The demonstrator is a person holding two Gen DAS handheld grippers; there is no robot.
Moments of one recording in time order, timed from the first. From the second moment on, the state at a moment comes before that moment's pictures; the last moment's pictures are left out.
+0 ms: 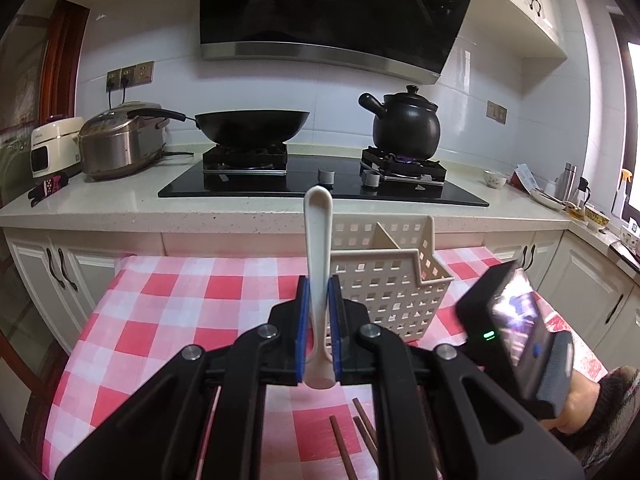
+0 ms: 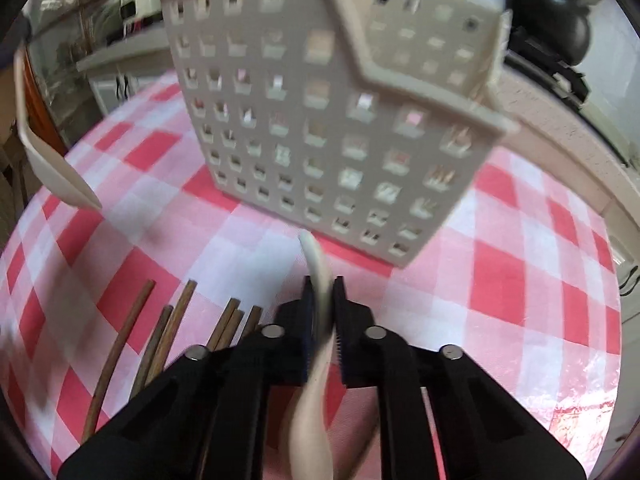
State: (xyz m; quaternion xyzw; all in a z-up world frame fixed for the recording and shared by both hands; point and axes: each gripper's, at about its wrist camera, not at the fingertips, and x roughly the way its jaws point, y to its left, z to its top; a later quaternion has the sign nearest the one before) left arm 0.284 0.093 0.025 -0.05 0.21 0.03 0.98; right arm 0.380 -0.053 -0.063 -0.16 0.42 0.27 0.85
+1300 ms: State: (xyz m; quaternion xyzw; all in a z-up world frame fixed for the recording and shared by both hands) left arm 0.358 0.088 0.116 -0.05 0.10 -0.01 0.99; right arm 0.403 -0.091 0.106 -0.02 0.19 0.30 0.93
